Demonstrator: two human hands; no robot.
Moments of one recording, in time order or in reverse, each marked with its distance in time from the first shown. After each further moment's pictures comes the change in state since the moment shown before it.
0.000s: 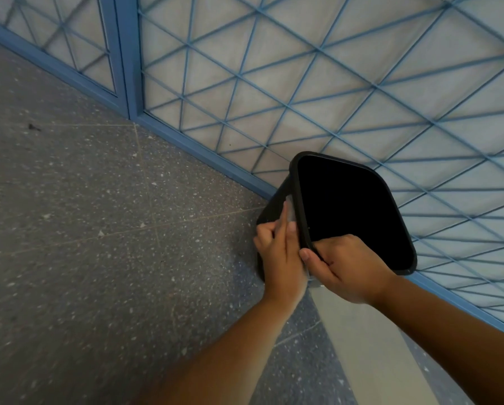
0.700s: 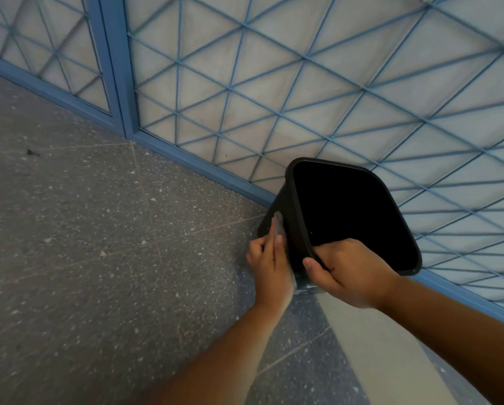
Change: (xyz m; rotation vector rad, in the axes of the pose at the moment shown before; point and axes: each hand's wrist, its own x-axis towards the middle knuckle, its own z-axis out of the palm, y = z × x) left_hand 0.009 -0.014 -0.011 0.030 0.012 -0.105; right_hand 0.000 -0.003 -0.004 -0.024 -0.075 0.036
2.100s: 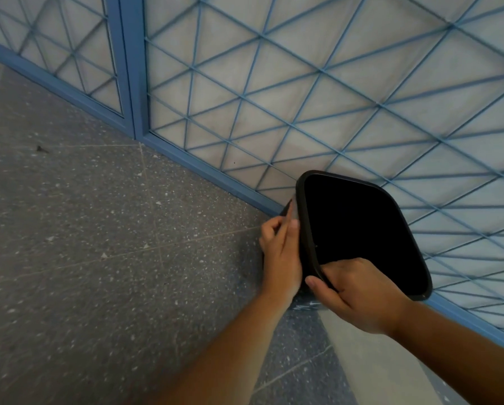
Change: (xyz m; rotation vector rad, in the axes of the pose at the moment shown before) left_hand 0.038 0.012 0.016 -0.147 -0.104 0.018; right_hand 0.001 0.003 0.001 0.026 0.081 -0.094
